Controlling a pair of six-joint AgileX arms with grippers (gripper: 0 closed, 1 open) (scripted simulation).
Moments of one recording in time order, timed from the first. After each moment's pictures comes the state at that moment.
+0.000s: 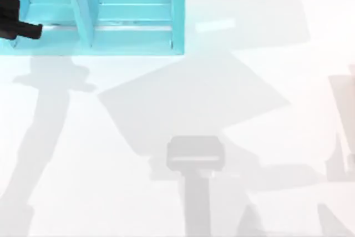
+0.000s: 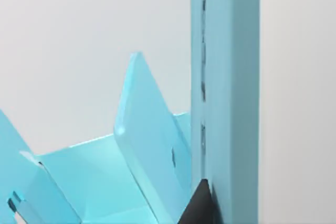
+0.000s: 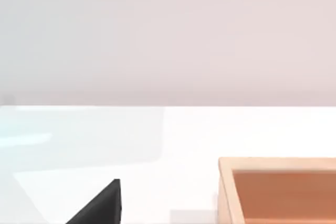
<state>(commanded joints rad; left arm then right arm) -0.14 1.13 0.70 0.31 -0.18 0.35 0.00 0.00 0.00 0.00 0.00 0.00</state>
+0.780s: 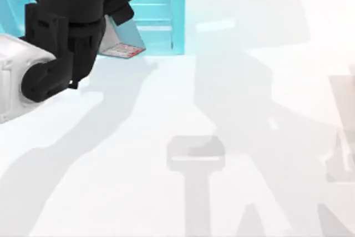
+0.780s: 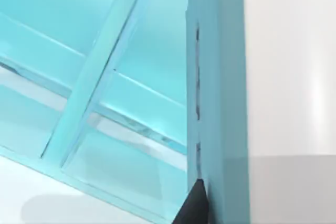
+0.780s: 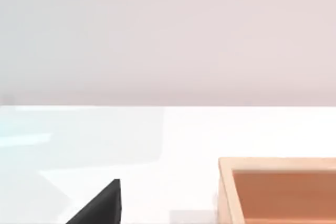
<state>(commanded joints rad) -0.54 1.48 0.96 0.10 -0.50 -0.69 0.00 0.00 0.00 0.00 0.00 0.00</state>
